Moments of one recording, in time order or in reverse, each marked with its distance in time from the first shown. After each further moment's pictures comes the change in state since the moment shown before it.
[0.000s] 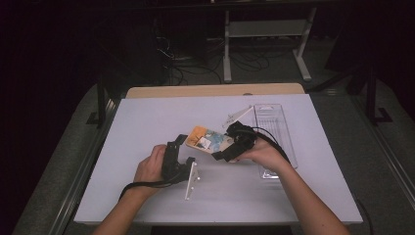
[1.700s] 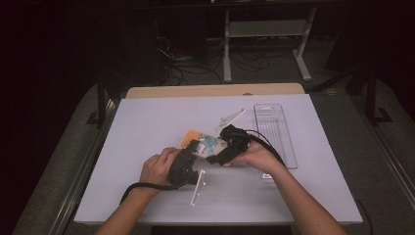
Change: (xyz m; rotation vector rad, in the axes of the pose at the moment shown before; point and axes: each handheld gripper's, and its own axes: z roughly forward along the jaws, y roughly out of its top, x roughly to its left) left arm -0.009 0.014 0.001 -0.040 0.072 0.179; right arm 0.009 0.004 0.015 0.015 0.019 -0.049
